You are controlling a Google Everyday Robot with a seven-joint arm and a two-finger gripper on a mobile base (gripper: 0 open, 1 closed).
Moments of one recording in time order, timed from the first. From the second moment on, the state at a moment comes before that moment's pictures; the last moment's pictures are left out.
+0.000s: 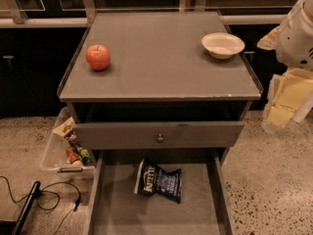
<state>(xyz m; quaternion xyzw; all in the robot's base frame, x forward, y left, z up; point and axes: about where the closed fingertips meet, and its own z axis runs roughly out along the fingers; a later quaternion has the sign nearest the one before) 0.438 -0.217 0.976 -0.60 0.78 -0.03 0.16</state>
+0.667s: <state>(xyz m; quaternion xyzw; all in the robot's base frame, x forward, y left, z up) 0.431 -0.215 0.941 -0.61 0.78 -0.02 0.15</state>
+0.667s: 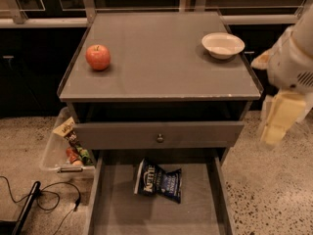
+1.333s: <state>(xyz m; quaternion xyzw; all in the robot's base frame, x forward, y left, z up) 0.382 -0.190 0.767 -0.63 0.77 0.04 0.11</state>
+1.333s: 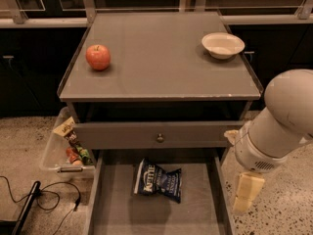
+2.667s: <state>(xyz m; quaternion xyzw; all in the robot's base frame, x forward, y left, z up) 0.443 -0.144 0.581 -0.59 0.77 0.15 0.19</state>
